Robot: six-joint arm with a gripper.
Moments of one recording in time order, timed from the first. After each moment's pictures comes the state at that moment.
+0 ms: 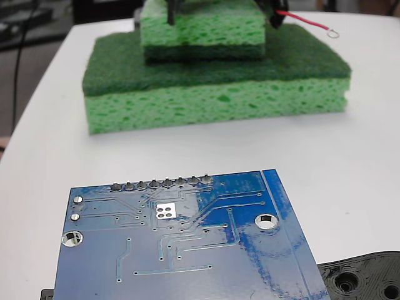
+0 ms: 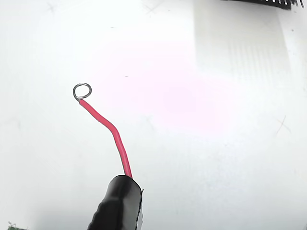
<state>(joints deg) -0.2 174.9 171.7 44.4 -0.3 1.8</state>
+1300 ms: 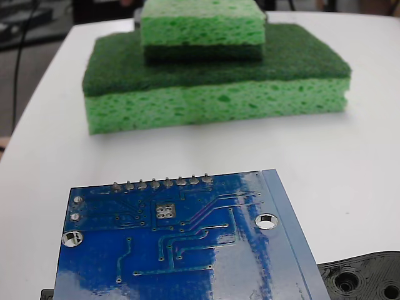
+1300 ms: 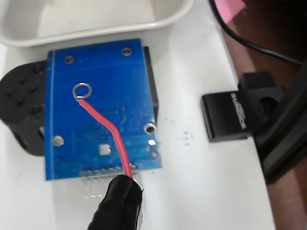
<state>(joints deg) 15.0 128.0 140.4 26.5 0.4 0.9</state>
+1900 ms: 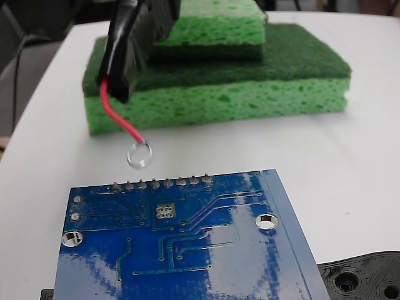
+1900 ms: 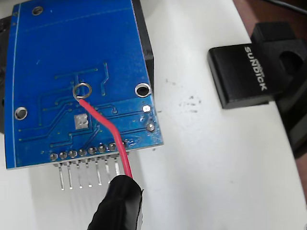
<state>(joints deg) 13.4 114.4 139.7 17.8 0.7 2.9</state>
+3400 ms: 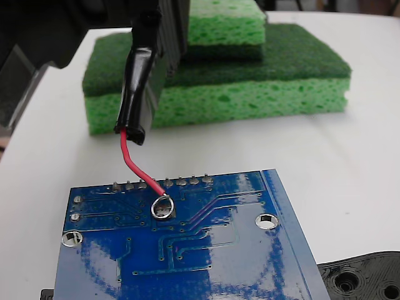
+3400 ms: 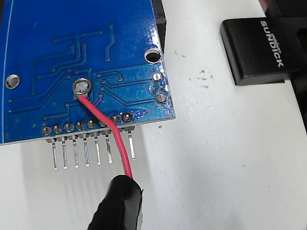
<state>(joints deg) 13.9 111.7 139.0 18.4 0.5 1.7</state>
